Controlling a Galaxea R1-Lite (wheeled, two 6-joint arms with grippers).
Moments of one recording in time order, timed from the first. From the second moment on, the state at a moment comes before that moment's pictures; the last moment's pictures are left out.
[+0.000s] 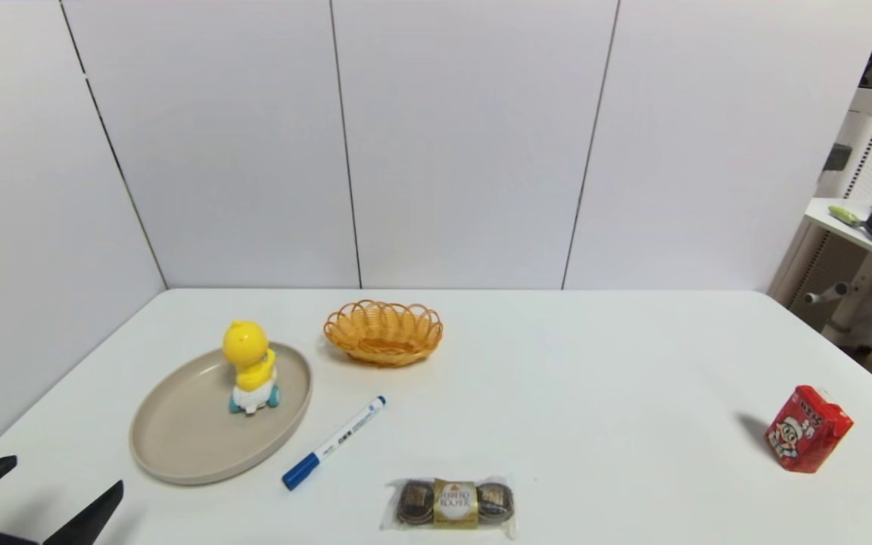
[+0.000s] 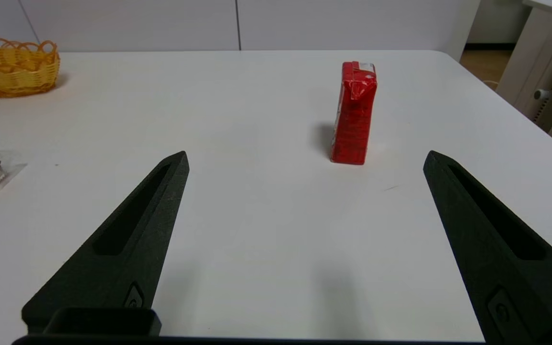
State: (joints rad) left arm -0.14 0.70 -0.09 -0.33 0.16 0.13; right arm 0.00 0.00 0.00 0.00 0.00 0.00
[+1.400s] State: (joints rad) left arm 0.01 0.00 0.00 0.00 -0.01 -0.01; right arm 0.00 0.00 0.00 0.00 0.00 0.00
